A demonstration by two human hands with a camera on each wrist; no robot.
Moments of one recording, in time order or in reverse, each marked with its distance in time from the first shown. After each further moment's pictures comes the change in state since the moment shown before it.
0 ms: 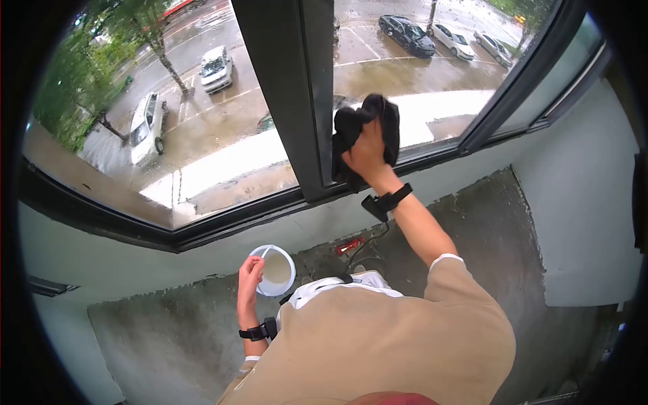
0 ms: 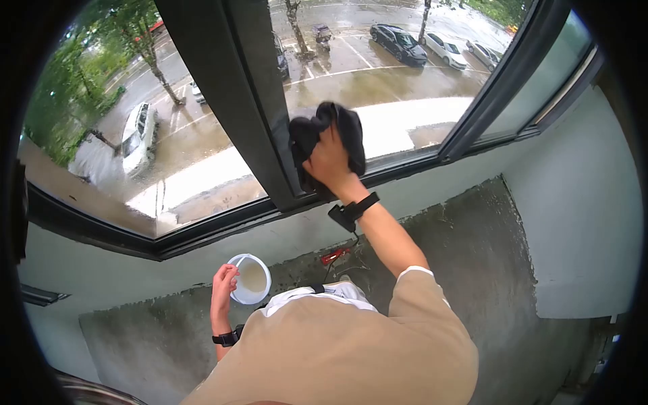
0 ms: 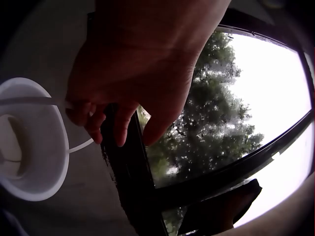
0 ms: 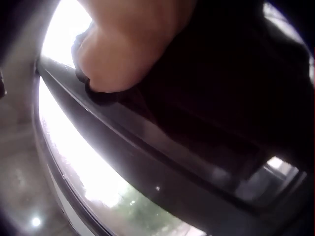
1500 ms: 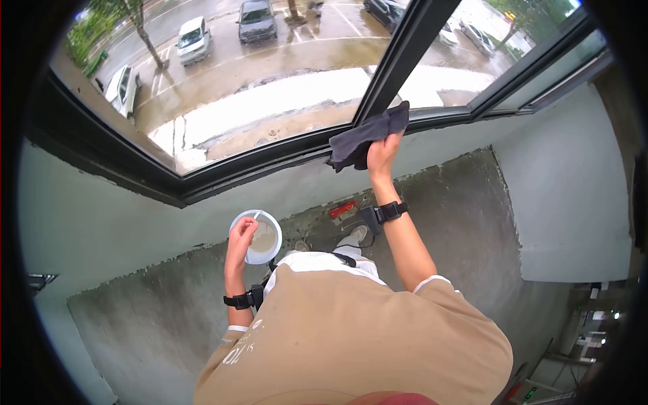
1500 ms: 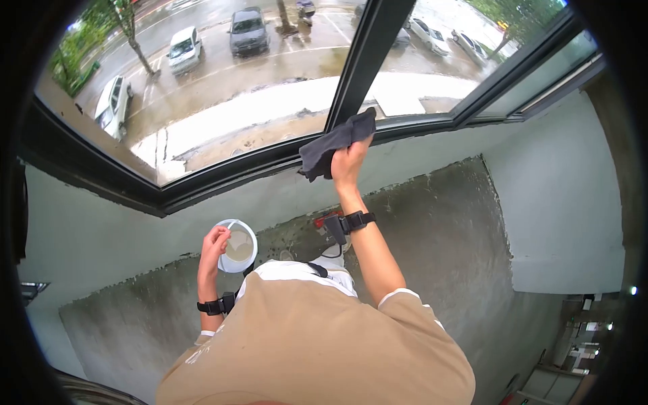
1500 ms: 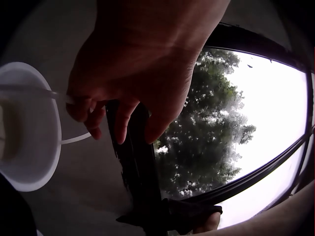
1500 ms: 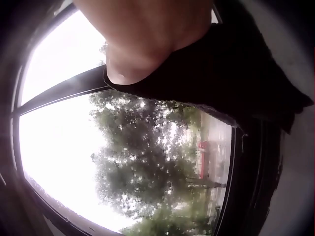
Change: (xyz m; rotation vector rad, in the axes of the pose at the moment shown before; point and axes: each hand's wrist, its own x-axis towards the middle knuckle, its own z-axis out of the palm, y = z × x) left_hand 0.009 -0.036 -0.136 0.012 -0.153 0.065; right_hand -0.069 -0.160 0.029 0.368 0.240 0.723
